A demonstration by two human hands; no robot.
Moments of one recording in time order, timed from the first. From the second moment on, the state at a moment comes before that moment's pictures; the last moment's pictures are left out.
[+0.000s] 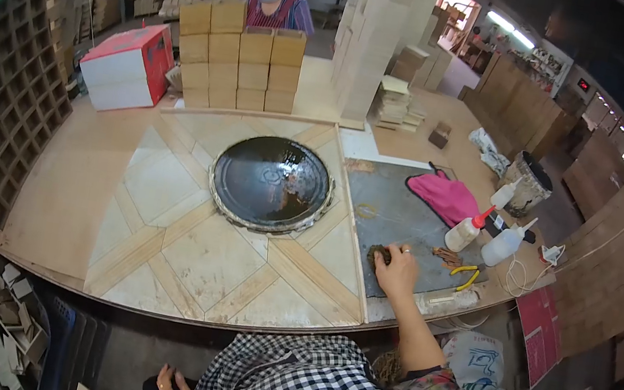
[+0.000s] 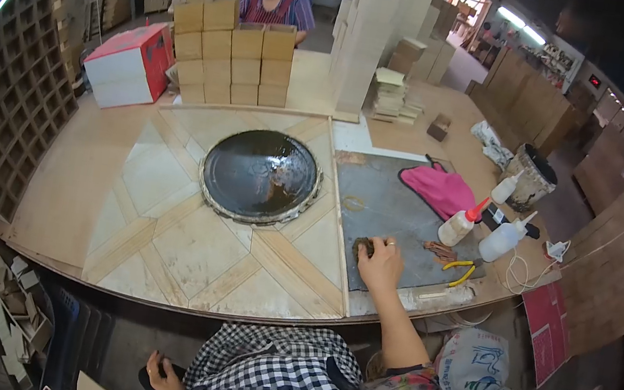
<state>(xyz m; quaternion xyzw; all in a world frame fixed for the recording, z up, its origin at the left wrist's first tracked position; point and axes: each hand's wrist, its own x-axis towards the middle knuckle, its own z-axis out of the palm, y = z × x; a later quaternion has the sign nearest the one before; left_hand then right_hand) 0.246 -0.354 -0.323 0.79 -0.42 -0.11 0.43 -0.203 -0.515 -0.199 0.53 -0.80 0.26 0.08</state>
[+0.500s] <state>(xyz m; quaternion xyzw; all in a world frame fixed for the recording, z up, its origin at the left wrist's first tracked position) 0.278 -0.325 -0.324 0.74 -0.45 -0.17 0.47 -0.214 -0.641 -0.207 0.56 -0.83 0.07 0.02</state>
